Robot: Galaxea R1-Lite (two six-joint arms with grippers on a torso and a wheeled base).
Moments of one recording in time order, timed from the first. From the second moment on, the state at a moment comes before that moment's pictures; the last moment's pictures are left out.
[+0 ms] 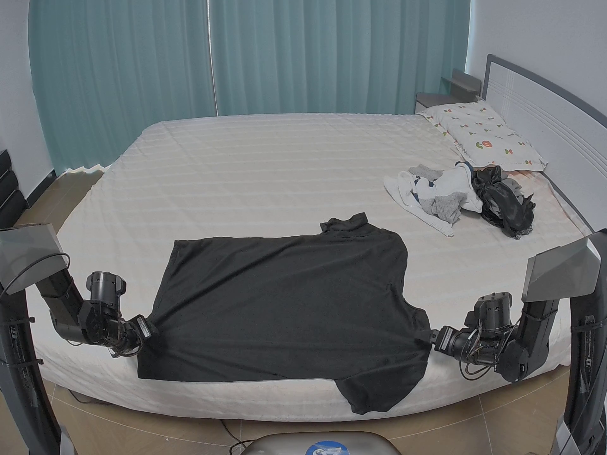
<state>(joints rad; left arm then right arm) 0.12 2.25 -0.70 -0.57 0.01 -0.52 0.18 2.39 -0.46 -1.24 0.16 0.61</state>
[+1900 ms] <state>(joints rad) 0.30 2.11 -0.77 -0.56 -0.41 -0.88 0.30 2.29 -0.90 -0.95 0.07 0.79</state>
